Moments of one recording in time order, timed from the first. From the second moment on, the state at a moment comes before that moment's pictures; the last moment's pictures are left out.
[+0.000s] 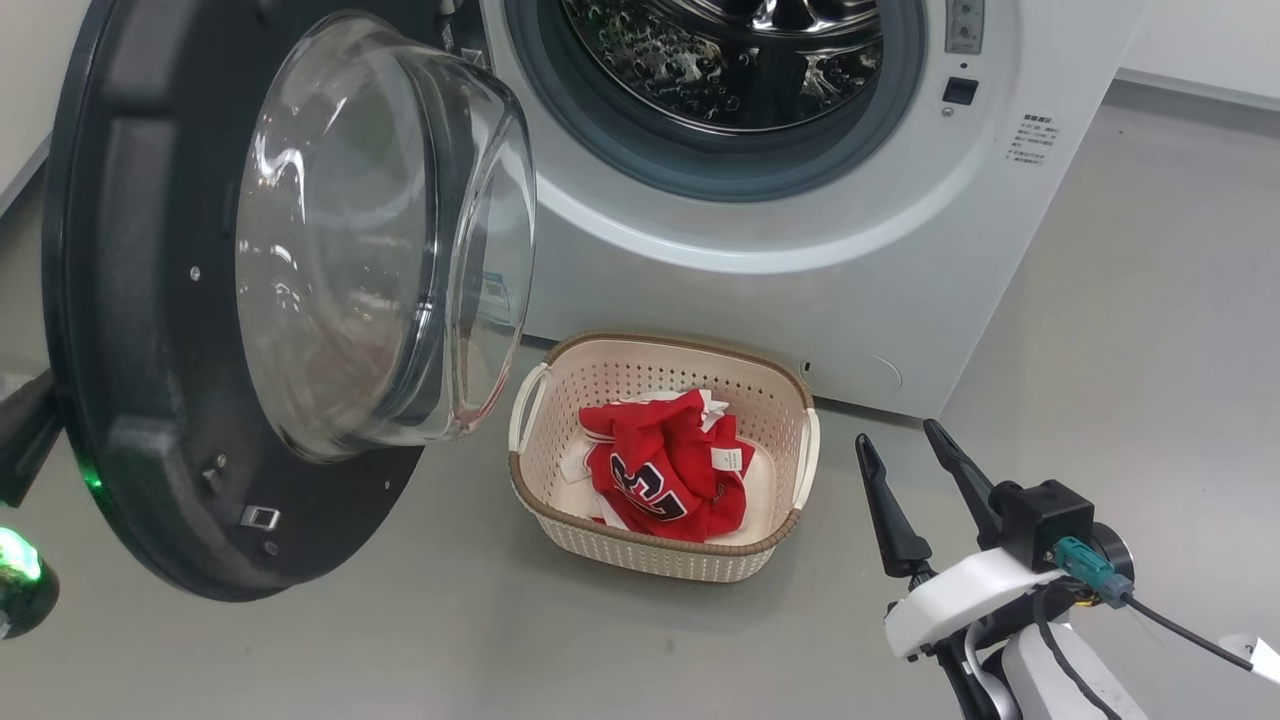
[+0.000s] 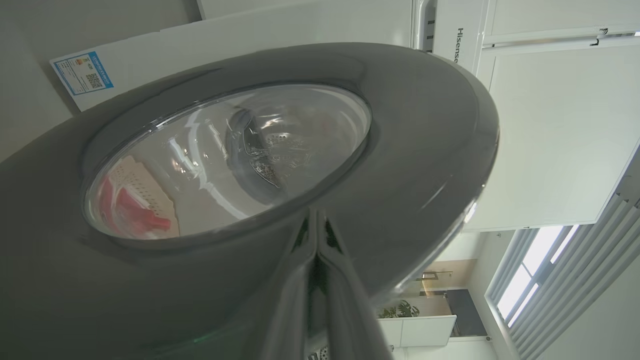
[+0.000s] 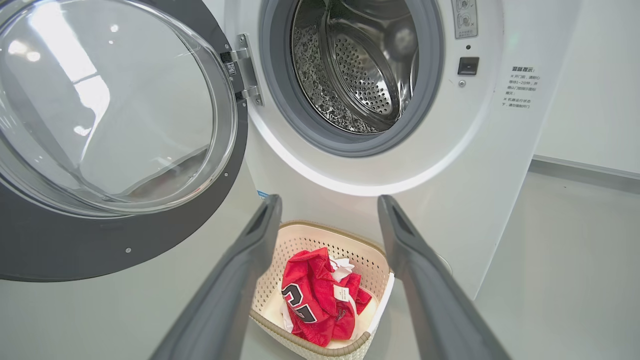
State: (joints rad) left arm -0.31 0.39 0.19 0.31 -1.91 -0.01 0.75; right arm -0.14 -0.05 0.26 0.36 0.29 0.07 -0.26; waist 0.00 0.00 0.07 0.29
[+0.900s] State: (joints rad) left arm -0.23 0.32 0.10 0.05 -1.97 -0.07 0.90; right arm -0.18 -0.05 0.26 0.33 0.29 0.07 -0.26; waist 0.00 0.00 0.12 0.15
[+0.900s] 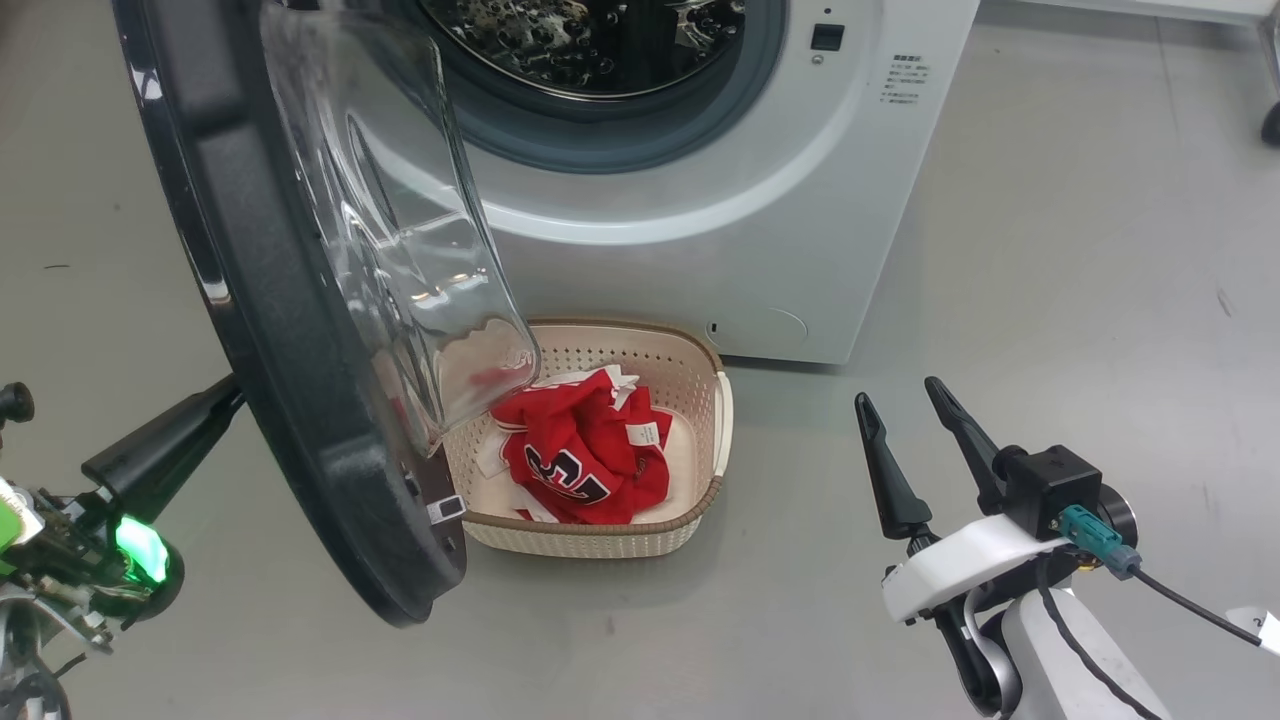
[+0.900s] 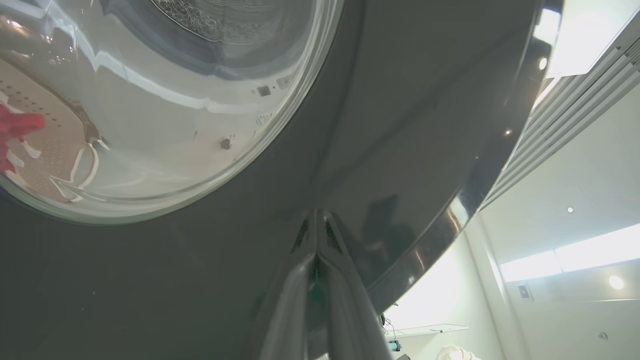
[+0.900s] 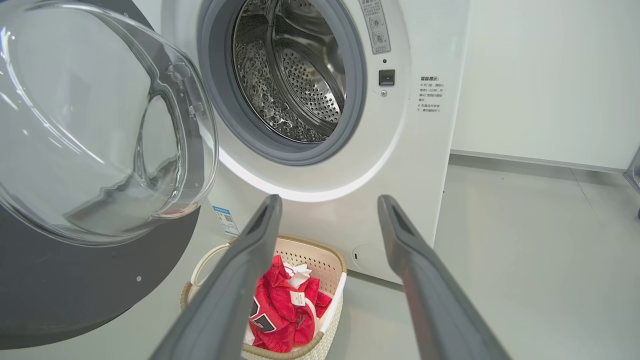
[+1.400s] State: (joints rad) left arm -0.22 0.32 0.07 -0.03 -1.97 -0.06 0.92; right arm -0.20 -0.05 0.27 0.31 0.30 0.06 -0.26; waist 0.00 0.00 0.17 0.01
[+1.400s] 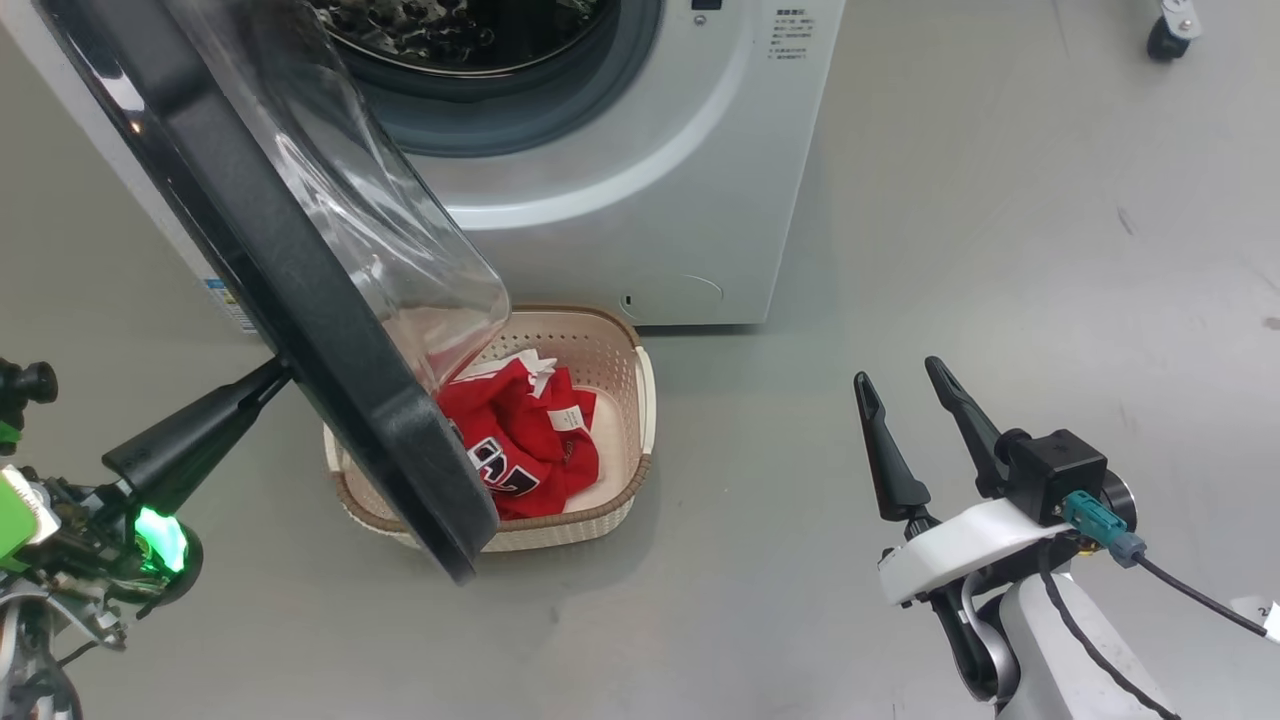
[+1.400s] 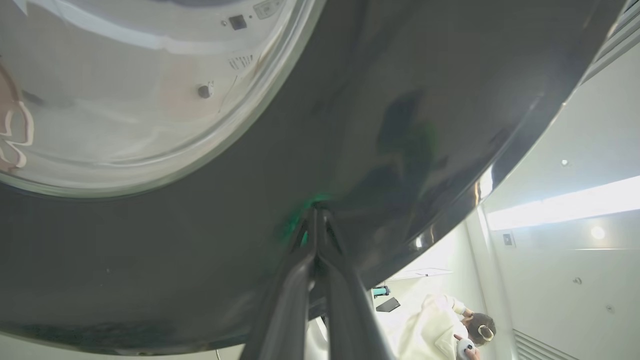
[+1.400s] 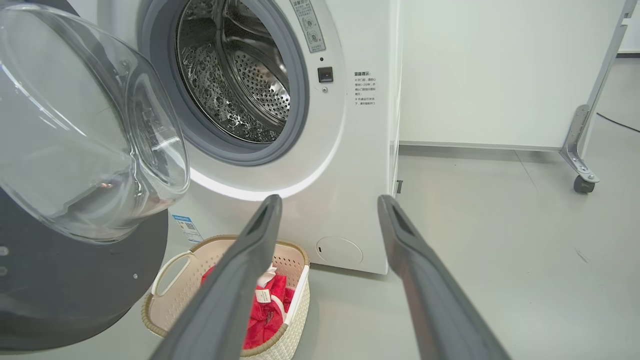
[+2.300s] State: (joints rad) left arm -0.41 0.31 0.05 -0.09 -1.98 0.05 0.91; right arm -0.27 -0.05 0.34 0.26 0.37 0.05 -0.26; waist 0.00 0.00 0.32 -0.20
